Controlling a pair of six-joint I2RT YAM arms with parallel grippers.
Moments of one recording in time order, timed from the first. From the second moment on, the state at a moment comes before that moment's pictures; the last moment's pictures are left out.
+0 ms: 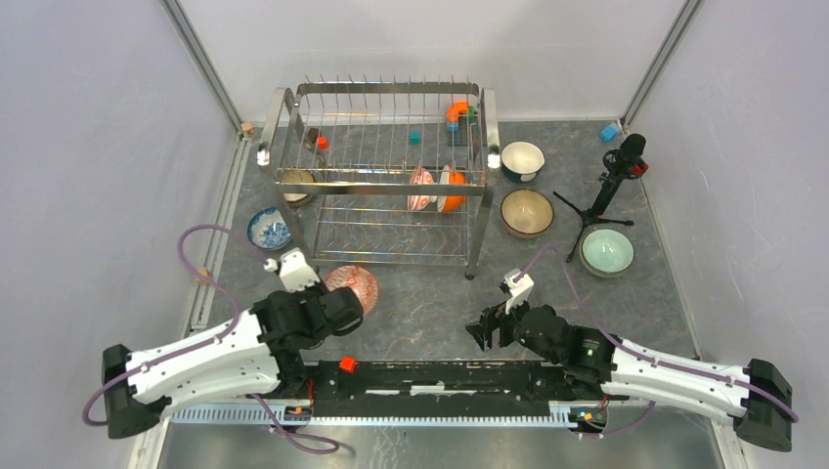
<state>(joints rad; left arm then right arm) -1.14 0.79 0.63 -1.10 -0.84 -1.49 1.17 0.50 0.12 -0.10 0.34 0.49</state>
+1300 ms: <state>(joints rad) 0.09 0.80 0.63 -0.94 -0.73 -1.14 1.17 0.51 0.12 -0.01 0.23 0.46</state>
